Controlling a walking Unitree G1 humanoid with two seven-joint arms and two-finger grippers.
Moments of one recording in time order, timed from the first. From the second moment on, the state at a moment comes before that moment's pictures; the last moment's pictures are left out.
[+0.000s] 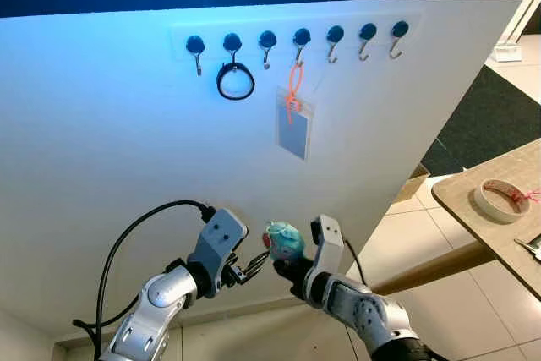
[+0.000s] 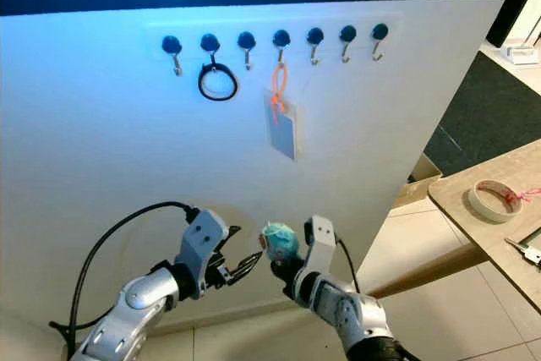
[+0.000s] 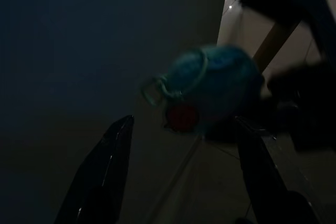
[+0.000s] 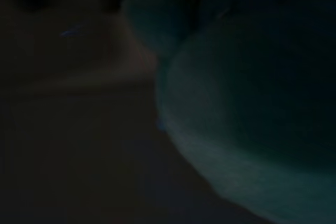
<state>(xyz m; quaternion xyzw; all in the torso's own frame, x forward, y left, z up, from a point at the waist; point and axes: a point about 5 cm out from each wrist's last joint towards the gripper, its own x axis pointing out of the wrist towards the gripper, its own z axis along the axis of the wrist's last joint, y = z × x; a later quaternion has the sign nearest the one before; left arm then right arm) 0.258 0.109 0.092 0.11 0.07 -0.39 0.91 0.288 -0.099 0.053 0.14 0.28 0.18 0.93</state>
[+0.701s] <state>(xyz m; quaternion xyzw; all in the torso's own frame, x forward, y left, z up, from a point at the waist) 0.255 0.110 0.093 0.11 0.07 -0.39 0.91 0.289 -0.128 0.141 -0.22 0.02 0.33 0.92</state>
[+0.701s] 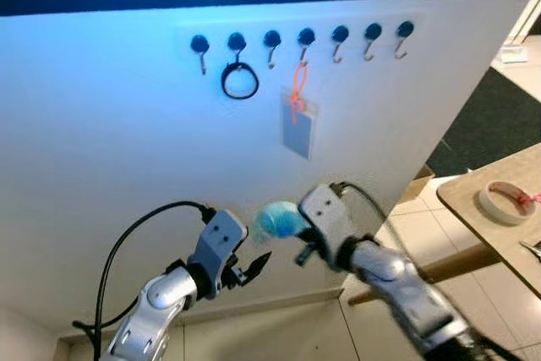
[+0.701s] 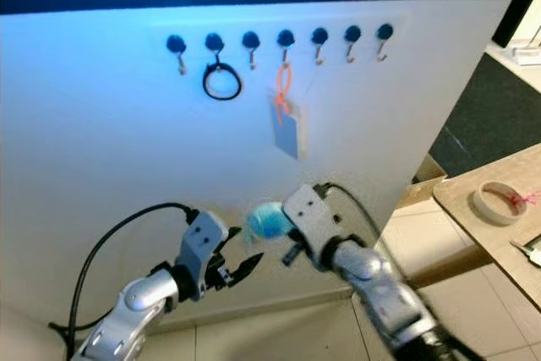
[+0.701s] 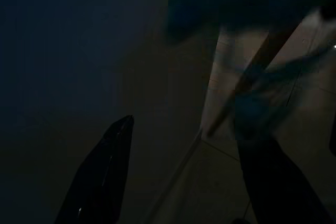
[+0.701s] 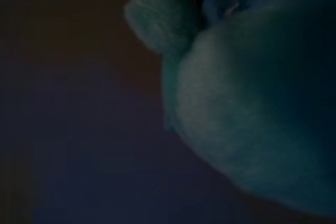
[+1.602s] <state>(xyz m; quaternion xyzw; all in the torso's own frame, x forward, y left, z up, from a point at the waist) 0.259 0.111 0.101 0.09 0.04 -0.37 0.92 0.297 -0.152 0.255 0.15 -0.26 0.13 0.94</state>
